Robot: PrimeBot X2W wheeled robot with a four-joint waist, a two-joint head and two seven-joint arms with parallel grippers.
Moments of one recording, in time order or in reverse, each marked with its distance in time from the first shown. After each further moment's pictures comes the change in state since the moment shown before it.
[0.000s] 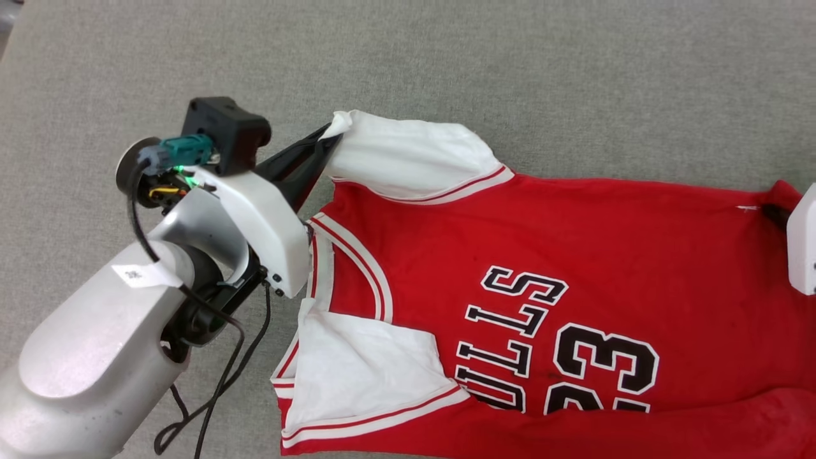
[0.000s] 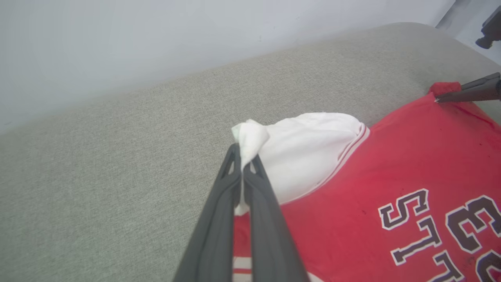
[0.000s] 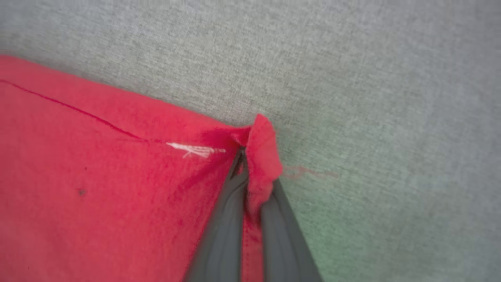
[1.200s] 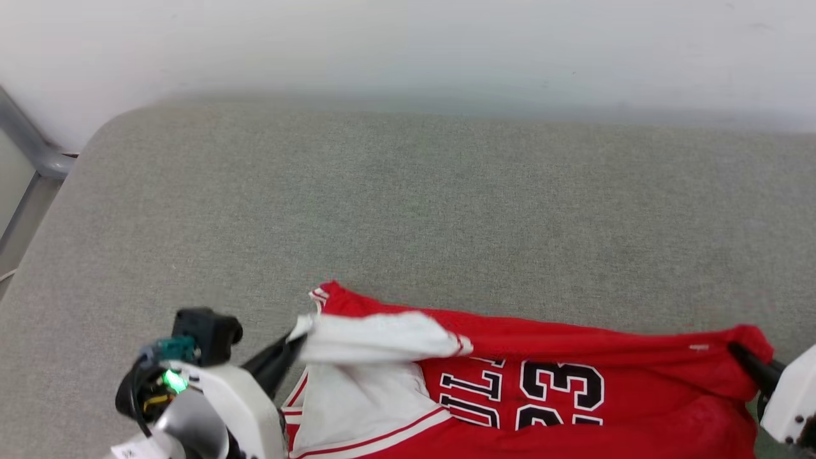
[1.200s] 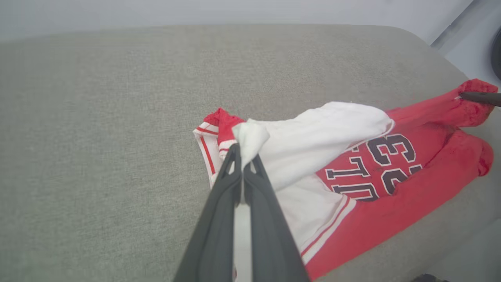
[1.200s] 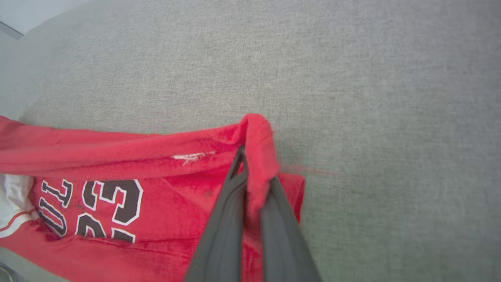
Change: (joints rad) left arm 0.468 0.116 -0.004 -0.116 -0.112 0.148 -0.102; right arm 0.434 0.126 -0.187 -0.047 0.231 0.000 -0.324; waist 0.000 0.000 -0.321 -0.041
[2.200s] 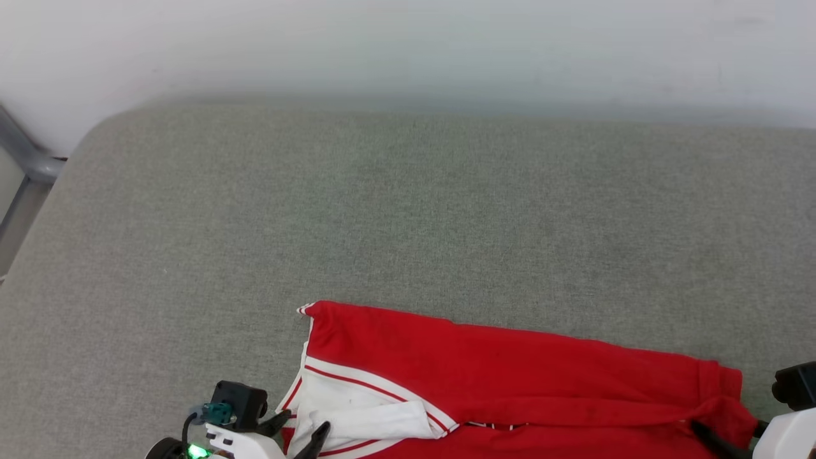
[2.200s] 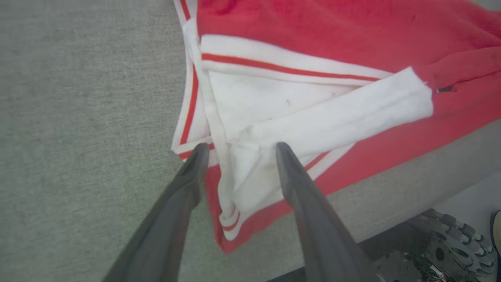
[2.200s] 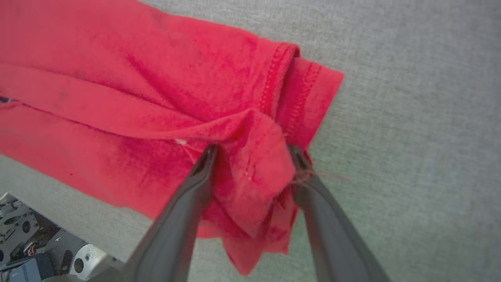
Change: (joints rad) left arm 0.100 -0.075 -0.132 0.233 0.010 -0.056 -0.014; right arm 0.137 -0.190 0.303 -0.061 0.007 0.000 -0.103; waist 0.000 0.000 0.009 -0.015
